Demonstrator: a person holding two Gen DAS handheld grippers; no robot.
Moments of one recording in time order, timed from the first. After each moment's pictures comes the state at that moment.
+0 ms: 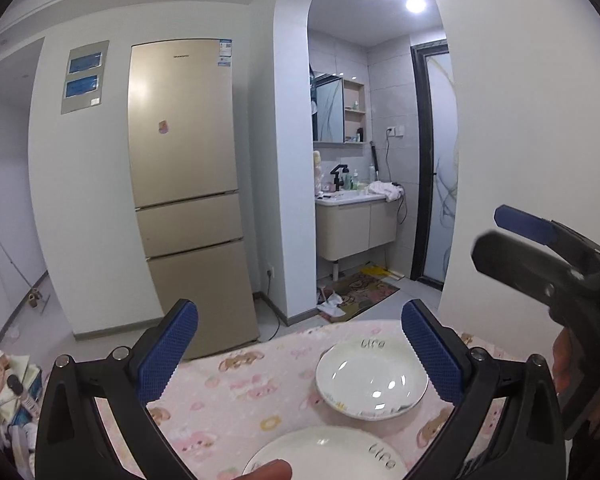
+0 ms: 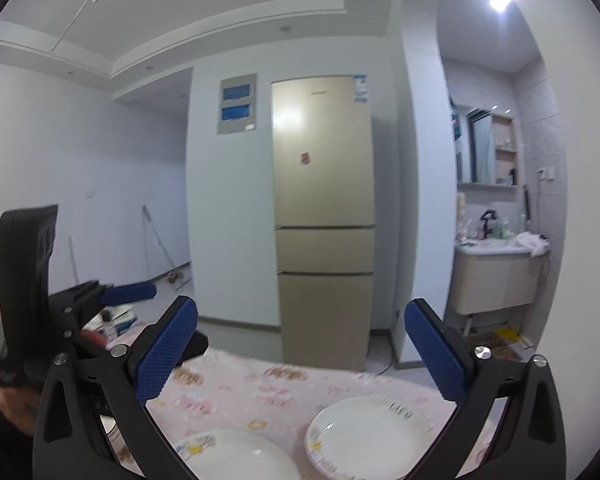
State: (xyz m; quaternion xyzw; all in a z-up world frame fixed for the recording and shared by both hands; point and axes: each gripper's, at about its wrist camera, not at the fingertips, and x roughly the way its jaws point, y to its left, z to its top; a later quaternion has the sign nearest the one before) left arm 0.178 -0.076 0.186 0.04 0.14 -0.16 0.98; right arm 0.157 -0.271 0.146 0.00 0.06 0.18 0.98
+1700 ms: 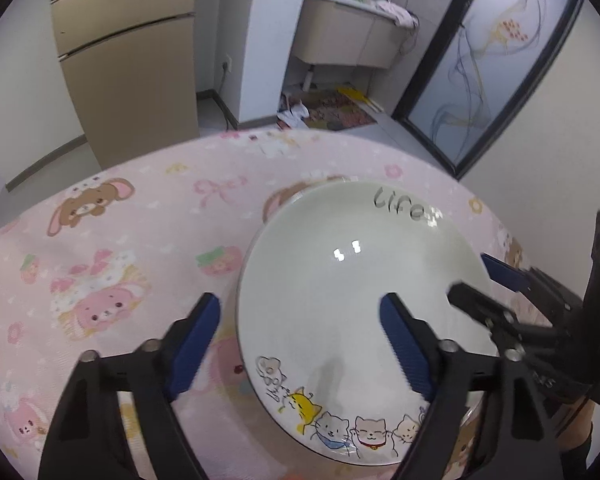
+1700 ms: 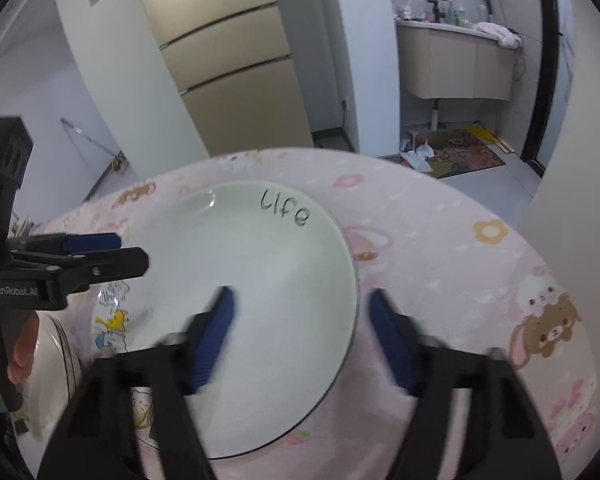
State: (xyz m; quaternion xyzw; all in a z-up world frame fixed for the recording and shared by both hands) left arm 0.419 -0.177 -0.051 -0.01 0.51 -0.20 0.83; right arm 0.357 -0.387 -0.101 0.06 0.42 0.11 0.90
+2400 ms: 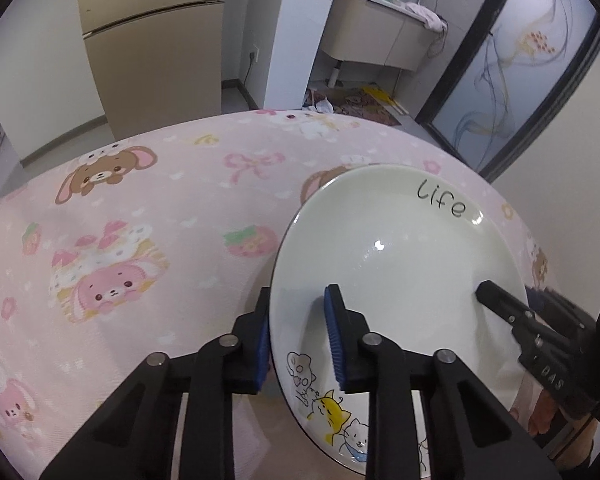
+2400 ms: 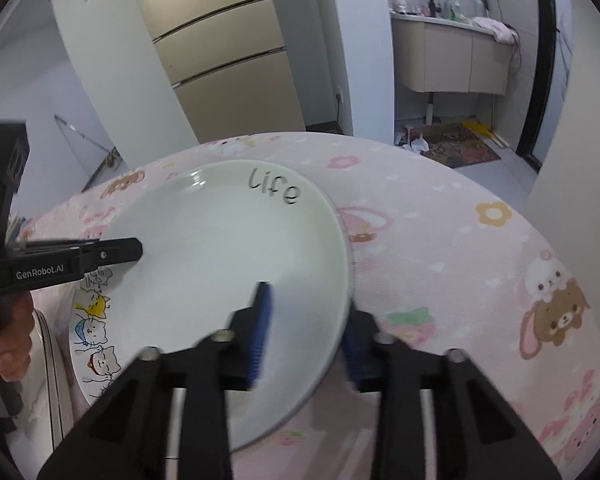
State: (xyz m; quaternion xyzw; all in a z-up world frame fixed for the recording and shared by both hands) left arm 0.426 -0.159 -0.073 -0.04 0.52 -0.15 0.84; right arm 0.356 -0.392 -0.115 0.07 0.43 0.10 0.90
